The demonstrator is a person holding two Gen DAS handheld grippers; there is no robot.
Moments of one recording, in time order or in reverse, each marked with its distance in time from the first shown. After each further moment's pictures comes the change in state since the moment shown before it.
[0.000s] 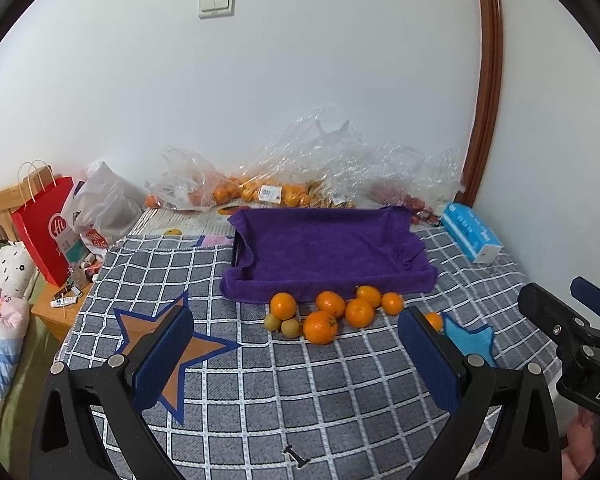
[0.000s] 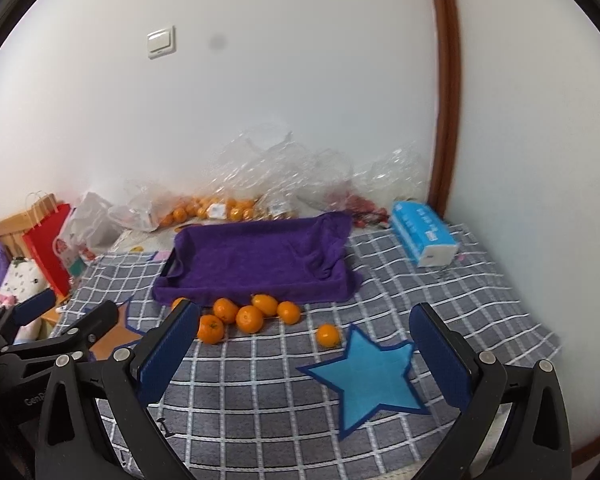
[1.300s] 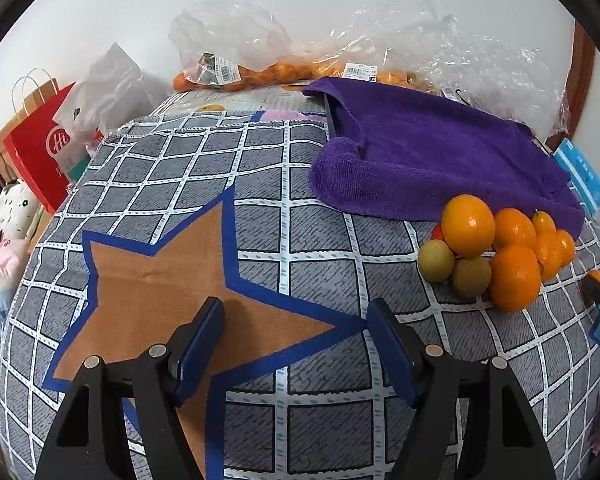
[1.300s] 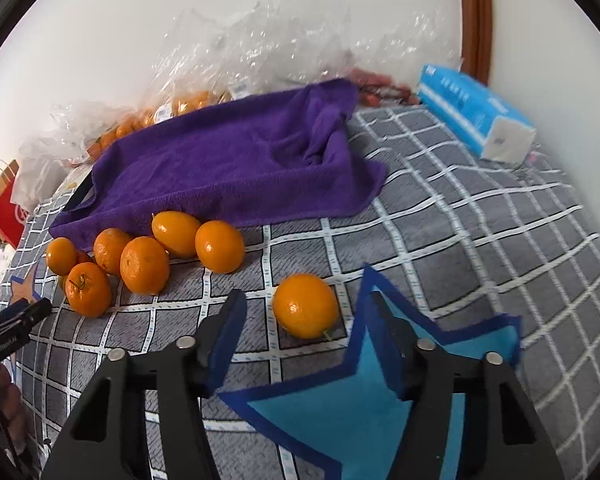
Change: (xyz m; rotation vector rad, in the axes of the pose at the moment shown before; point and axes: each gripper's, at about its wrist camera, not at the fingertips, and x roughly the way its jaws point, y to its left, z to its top) left arm 0.176 0.088 -0.065 -0.083 0.271 0.130; right arm 0.211 -0.047 -0.070 0.059 0.264 0.031
